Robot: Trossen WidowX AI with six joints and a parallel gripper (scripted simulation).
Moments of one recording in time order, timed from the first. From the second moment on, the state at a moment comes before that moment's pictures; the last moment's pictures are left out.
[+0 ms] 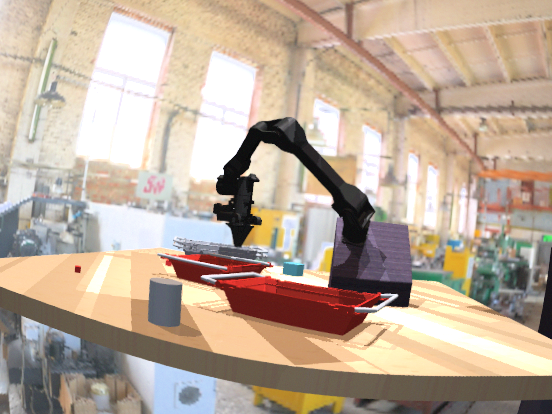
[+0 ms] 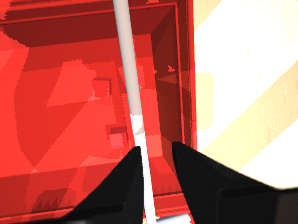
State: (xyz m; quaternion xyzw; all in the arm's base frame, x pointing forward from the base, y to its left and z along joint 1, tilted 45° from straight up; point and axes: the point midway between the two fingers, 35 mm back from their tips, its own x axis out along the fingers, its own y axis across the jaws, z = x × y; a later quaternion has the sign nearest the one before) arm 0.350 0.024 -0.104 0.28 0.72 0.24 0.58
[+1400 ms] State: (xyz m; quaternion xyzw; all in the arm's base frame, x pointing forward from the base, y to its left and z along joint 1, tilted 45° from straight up) arm 0.385 0.222 0.079 0.28 0.71 0.24 0.59
